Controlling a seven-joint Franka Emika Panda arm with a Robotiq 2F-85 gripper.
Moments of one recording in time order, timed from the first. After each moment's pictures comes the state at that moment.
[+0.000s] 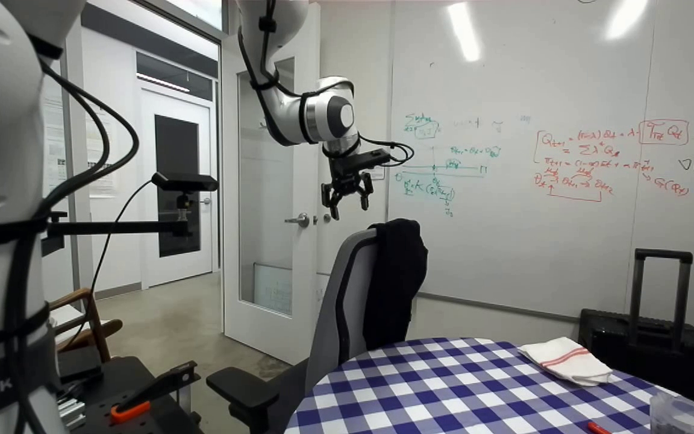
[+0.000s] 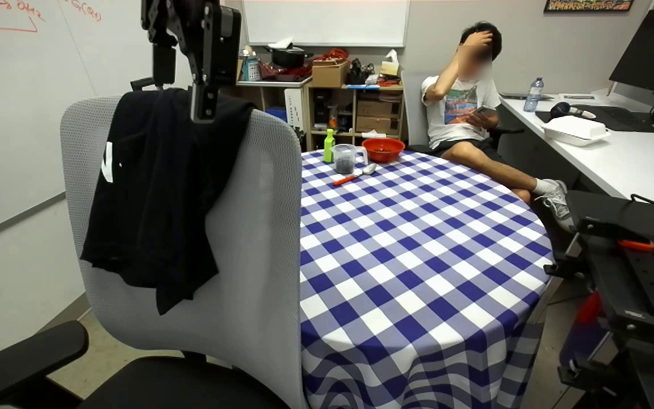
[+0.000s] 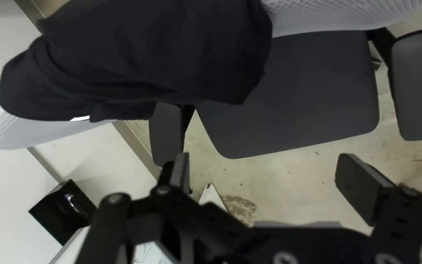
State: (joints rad) arm 0.04 0.36 0.24 -1.89 -0.19 2.60 -0.85
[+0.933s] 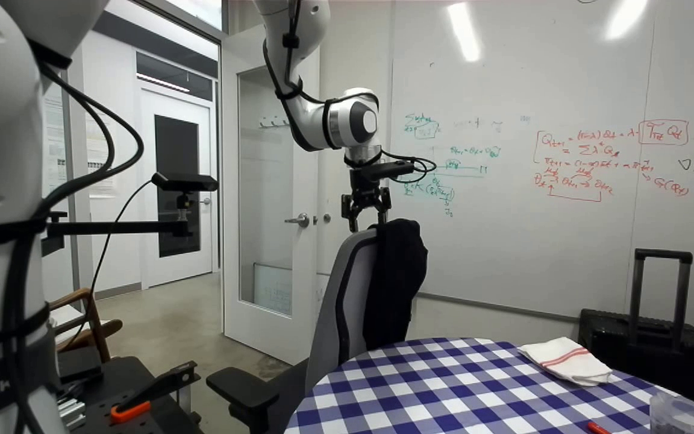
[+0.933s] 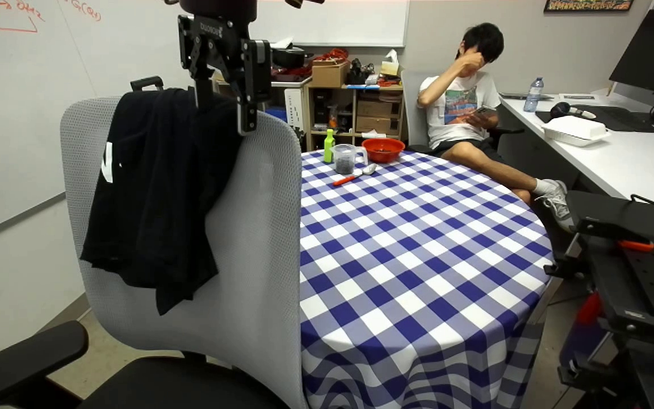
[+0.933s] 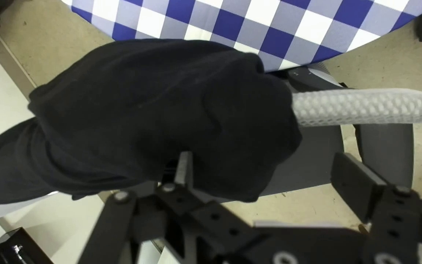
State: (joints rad) arm 0.02 0.46 0.19 -1.76 -0.19 2.41 -1.00
